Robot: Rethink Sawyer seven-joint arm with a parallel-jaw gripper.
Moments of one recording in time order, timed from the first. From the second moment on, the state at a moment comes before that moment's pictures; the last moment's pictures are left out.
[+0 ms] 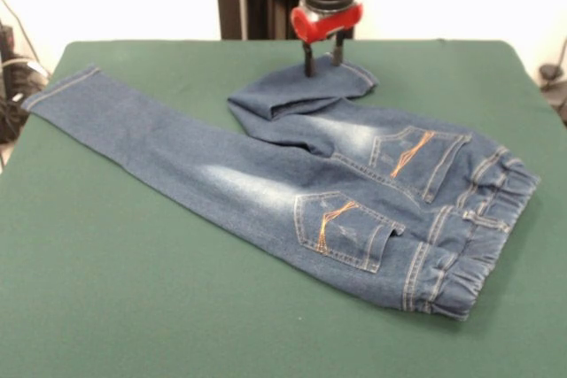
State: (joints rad) arm -0.27 -0.44 -0.01 2.15 -0.30 -0.06 1.18
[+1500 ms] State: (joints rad) arm -0.14 -0.38 -0.12 2.20 -0.35 -0.36 1.18
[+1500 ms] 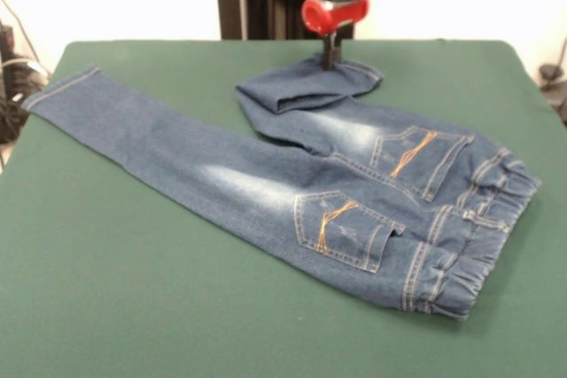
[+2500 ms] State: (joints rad) arm -0.34 -0.35 -0.02 2.21 -0.53 -0.43 1.18
